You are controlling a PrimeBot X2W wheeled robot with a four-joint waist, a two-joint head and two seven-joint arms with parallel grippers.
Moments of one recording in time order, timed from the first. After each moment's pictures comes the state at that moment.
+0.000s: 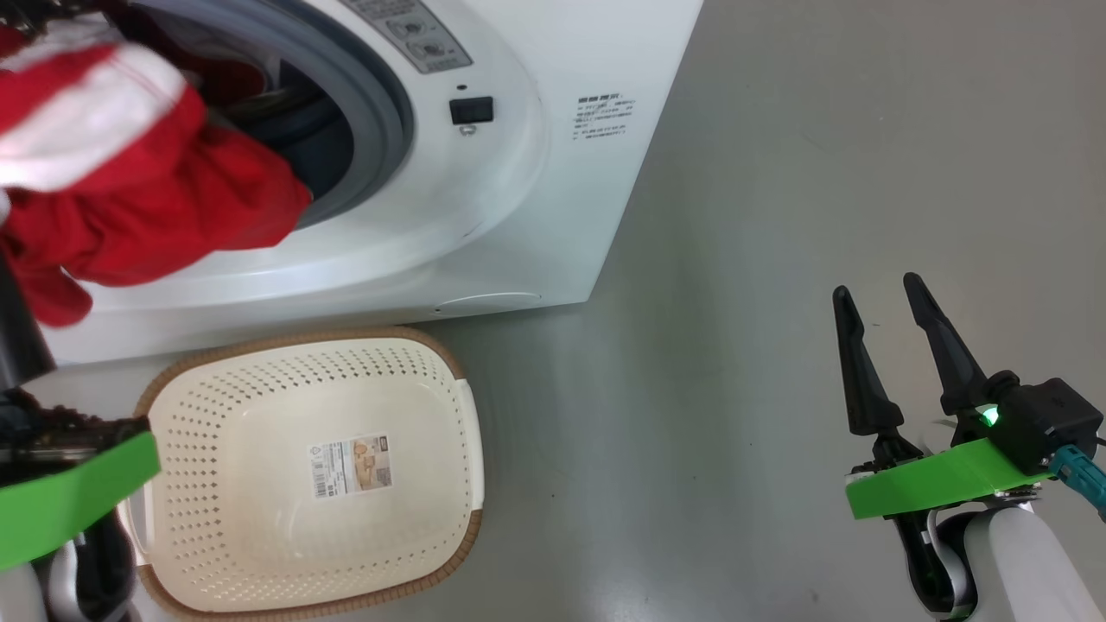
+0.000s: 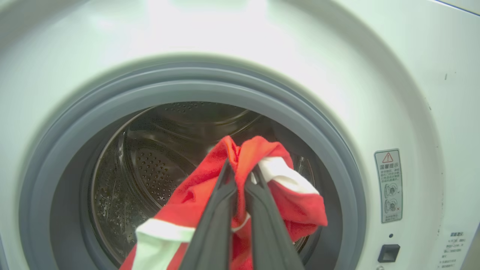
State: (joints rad) left arm -0.35 0.05 0.26 -0.20 -0.26 -0.13 -0.26; right arm -0.19 -0.05 -0.01 0.15 0.27 0.12 -0.26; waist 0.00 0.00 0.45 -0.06
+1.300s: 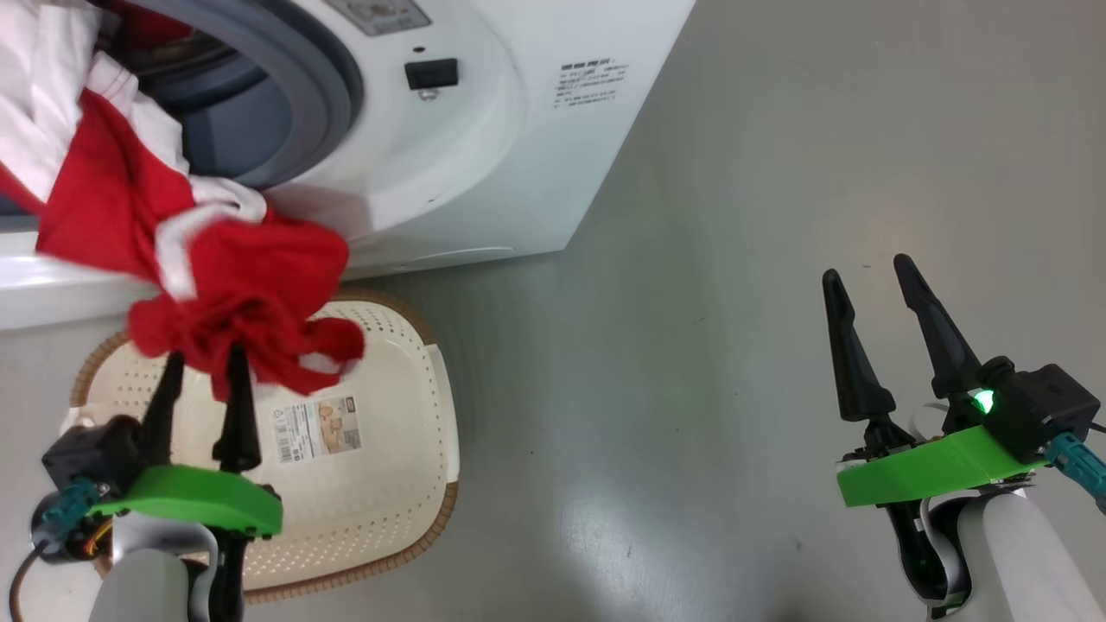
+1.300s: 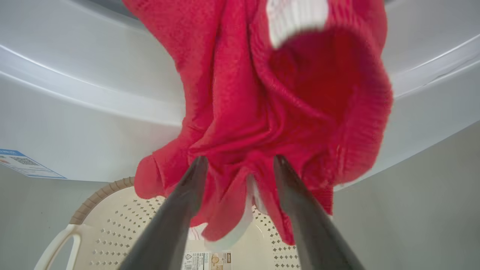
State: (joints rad) left arm -0.38 0.07 0.13 0.54 -0.27 -0.13 -0.26; right arm -0.21 -0.05 0.01 0.13 0.28 0.12 -0.26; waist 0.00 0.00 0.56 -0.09
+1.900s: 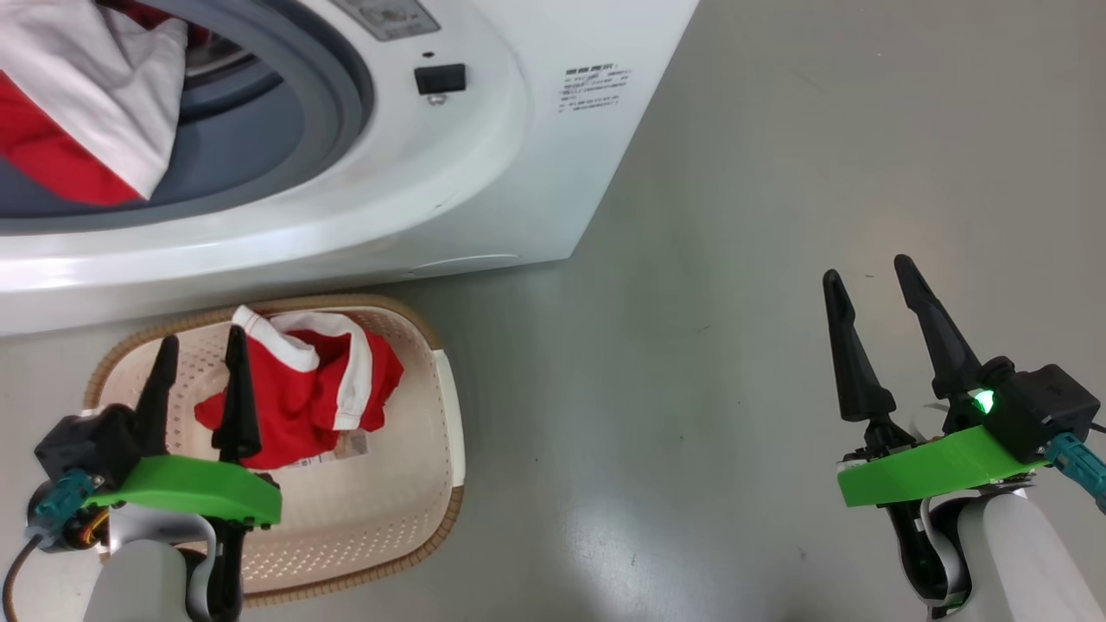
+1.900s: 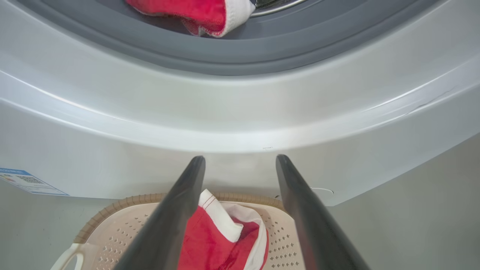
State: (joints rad) left arm -0.40 0.07 0.13 0.52 -0.27 -0.13 -0.26; right arm -0.21 -0.05 0.01 0.13 0.28 0.12 -0.26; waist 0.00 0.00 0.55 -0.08
